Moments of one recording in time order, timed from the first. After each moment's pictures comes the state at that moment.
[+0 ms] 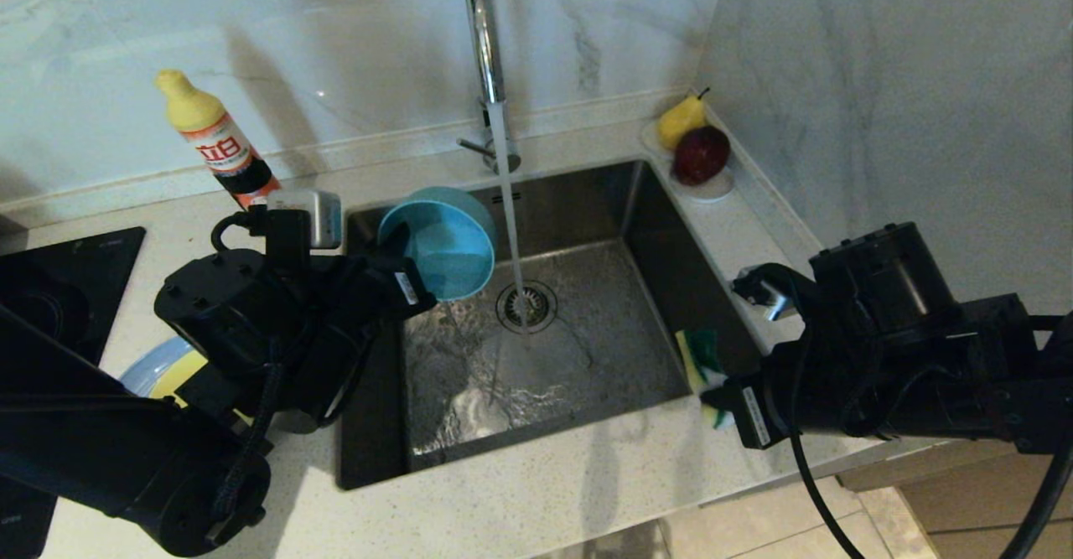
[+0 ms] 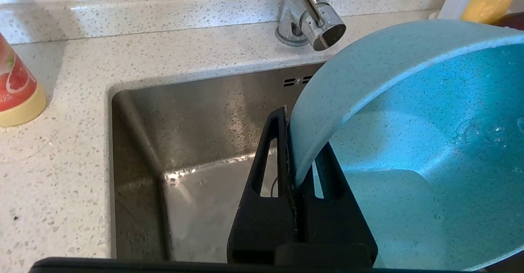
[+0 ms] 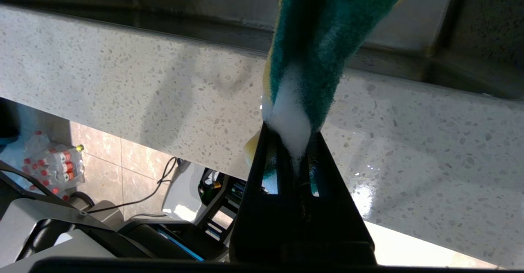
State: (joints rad) left arm -0.43 1.87 -0.61 -1.52 0.28 0.03; right arm 0.58 1.62 -0.98 0.03 0.05 0.17
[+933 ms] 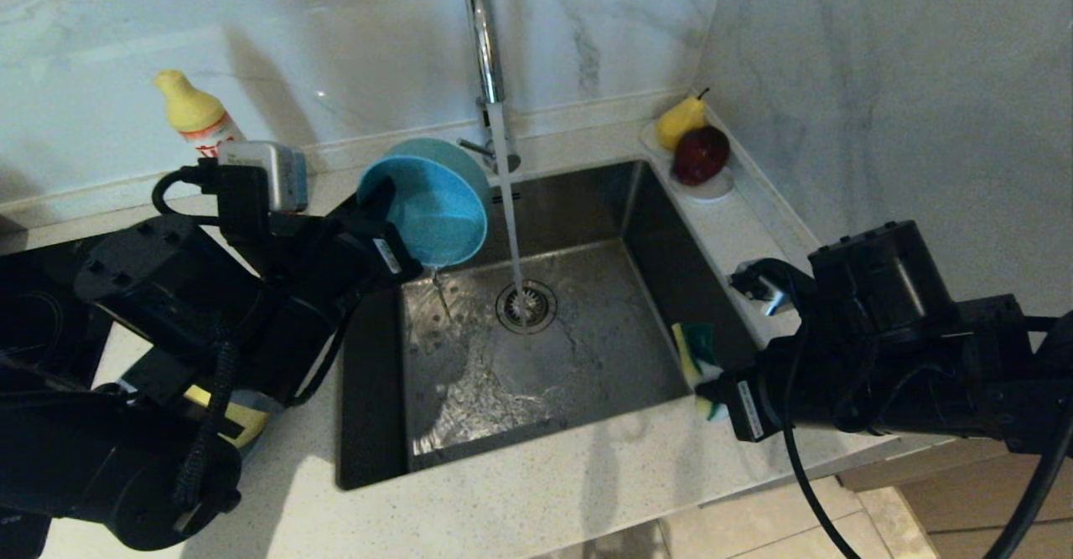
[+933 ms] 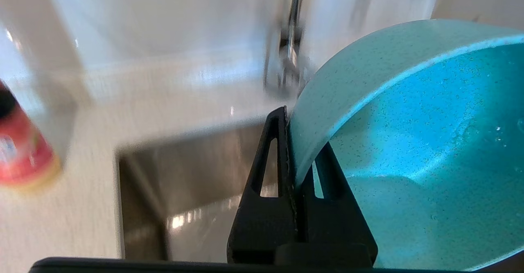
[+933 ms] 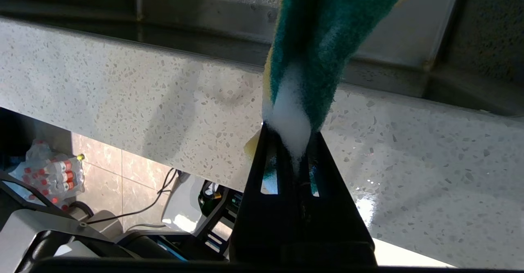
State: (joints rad) left arm -0.43 1.77 -0.65 -1.52 0.23 0.11; right arm 0.58 1.62 -0.97 -0.02 0.05 0.17
